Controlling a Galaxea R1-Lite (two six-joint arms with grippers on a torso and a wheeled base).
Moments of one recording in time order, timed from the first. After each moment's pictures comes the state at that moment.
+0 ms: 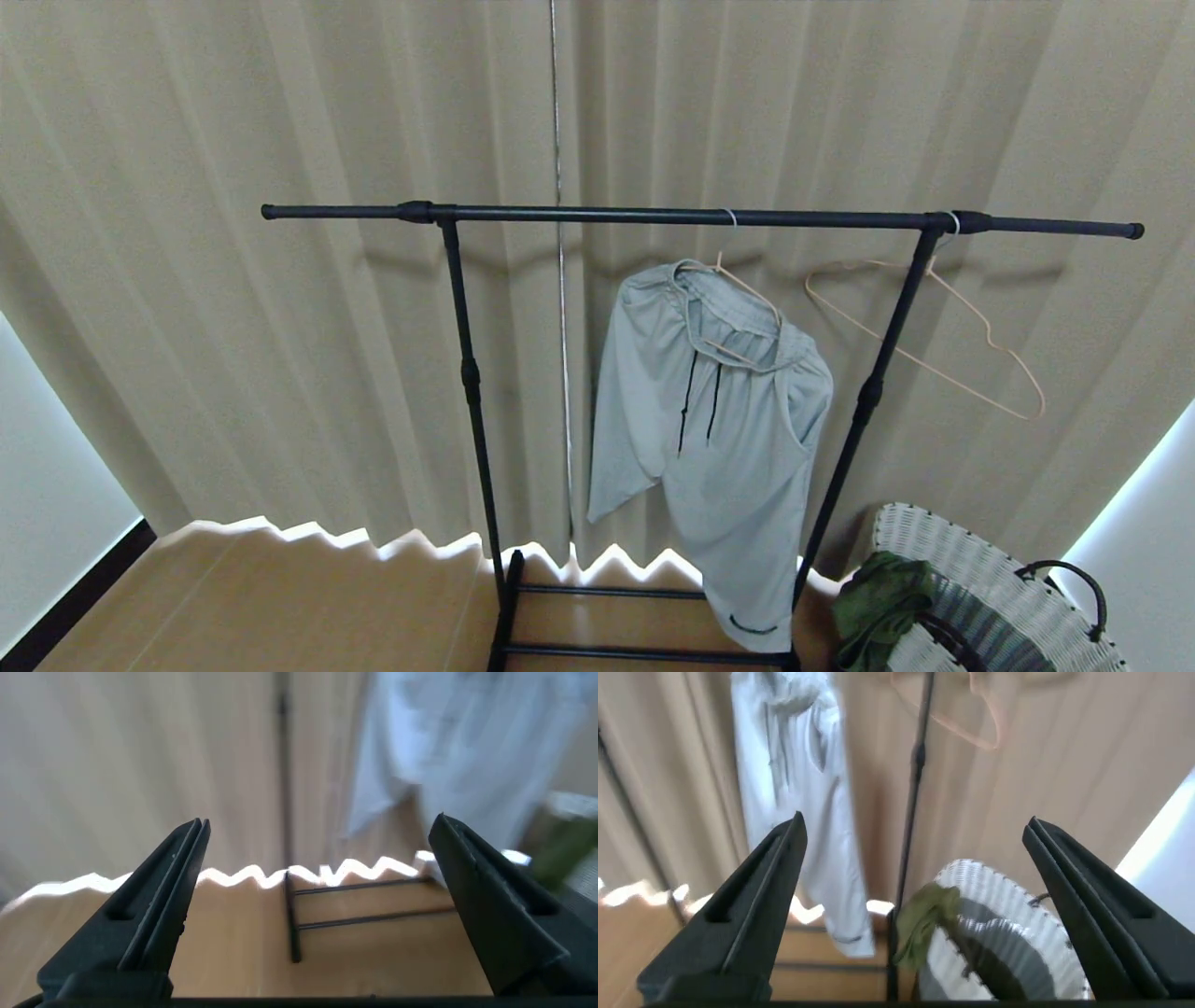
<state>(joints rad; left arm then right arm) 0.00 0.09 -0.01 0.00 -0.18 0.06 0.00 0.01 0.00 -0.03 -0.06 -0.03</state>
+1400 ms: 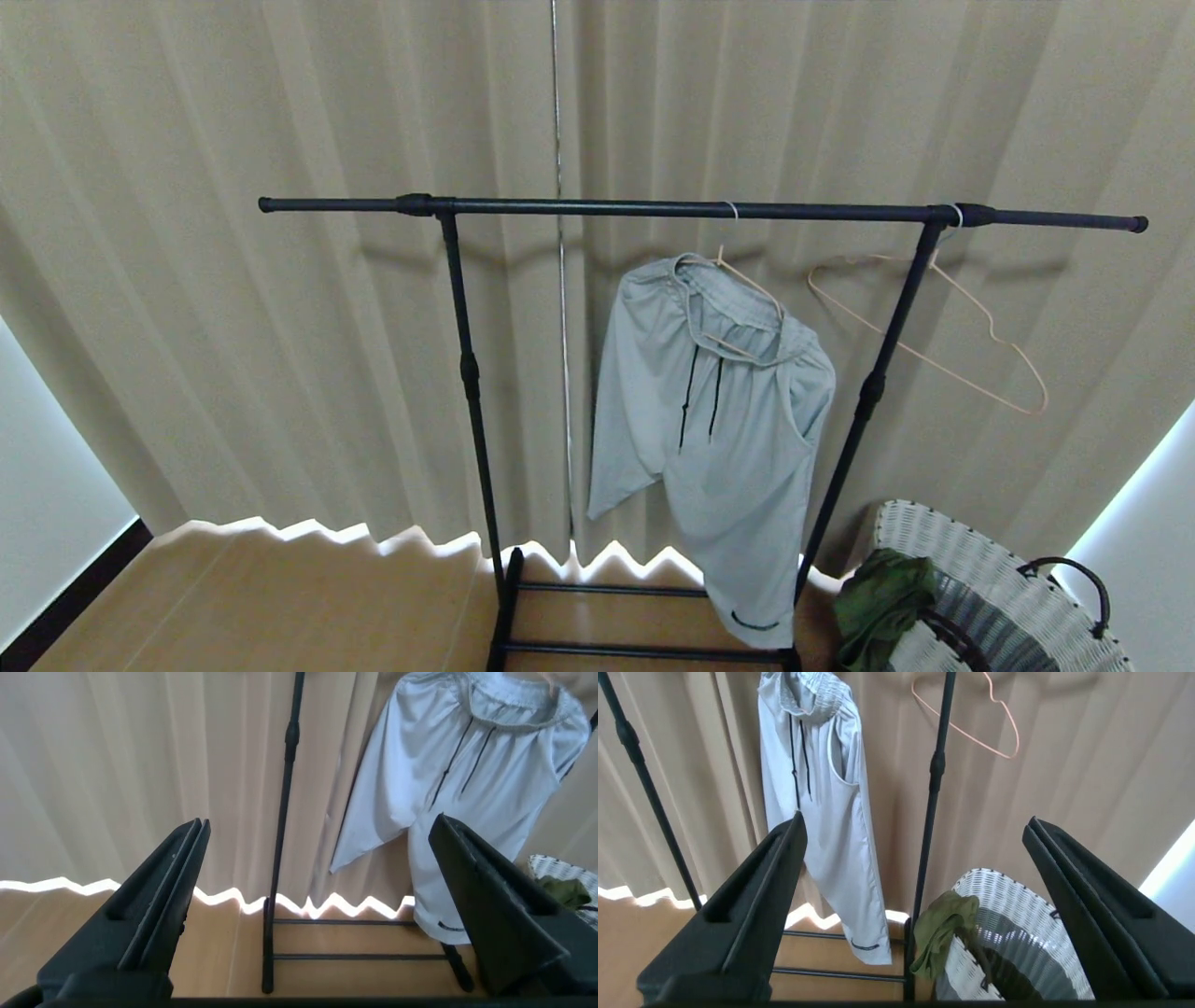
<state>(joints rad) 0.00 0.00 0.00 -0.02 -0.08 -0.09 0.00 0.00 0.00 -0.04 -0.02 0.00</state>
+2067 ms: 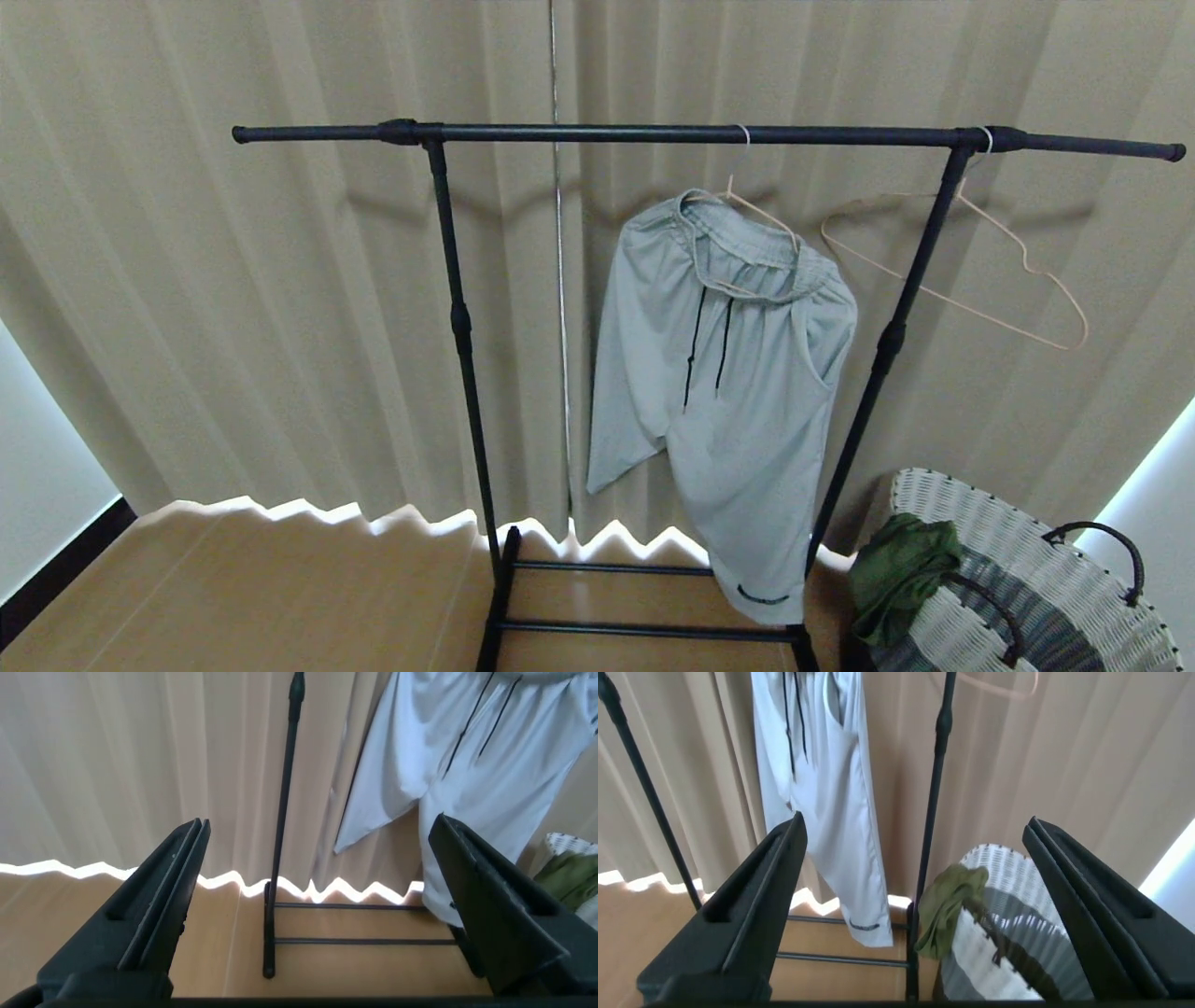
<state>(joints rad) 0.00 0.00 0.00 -0.02 -0.08 -0.09 0.00 0.00 0.00 -0.03 -0.02 0.00</state>
